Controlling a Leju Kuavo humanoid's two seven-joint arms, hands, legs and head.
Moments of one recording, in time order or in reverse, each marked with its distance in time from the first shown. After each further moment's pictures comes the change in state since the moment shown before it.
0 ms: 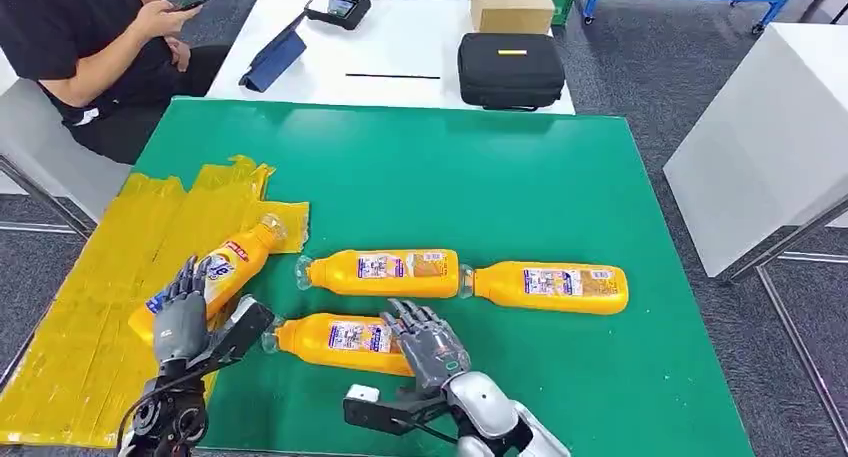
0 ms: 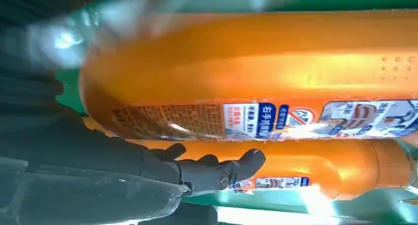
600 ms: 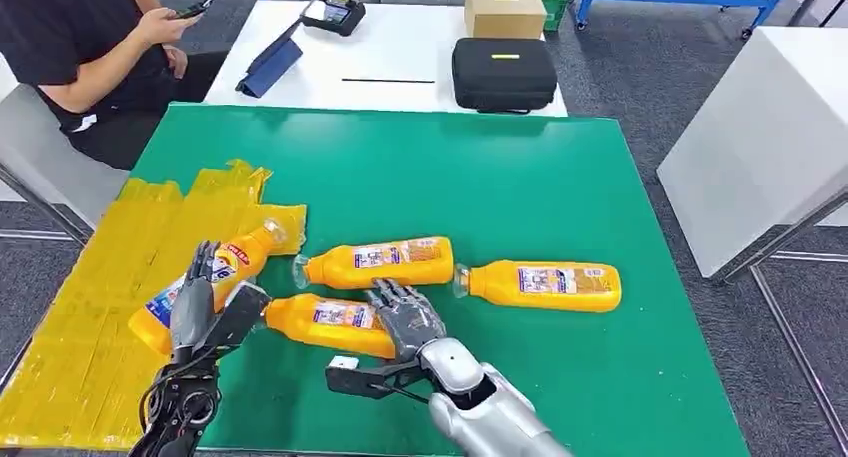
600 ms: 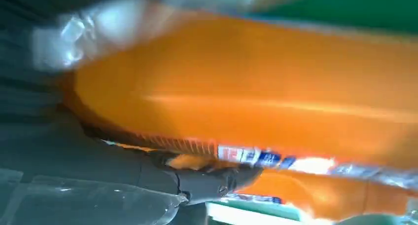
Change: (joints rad) left arm -0.036 -0.051 -0.011 -0.027 0.254 0.000 -0.144; right arm -0.226 0.164 -0.017 0.494 0.042 -0.029 -0.052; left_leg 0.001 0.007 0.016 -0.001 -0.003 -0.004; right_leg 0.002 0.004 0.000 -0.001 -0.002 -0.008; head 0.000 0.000
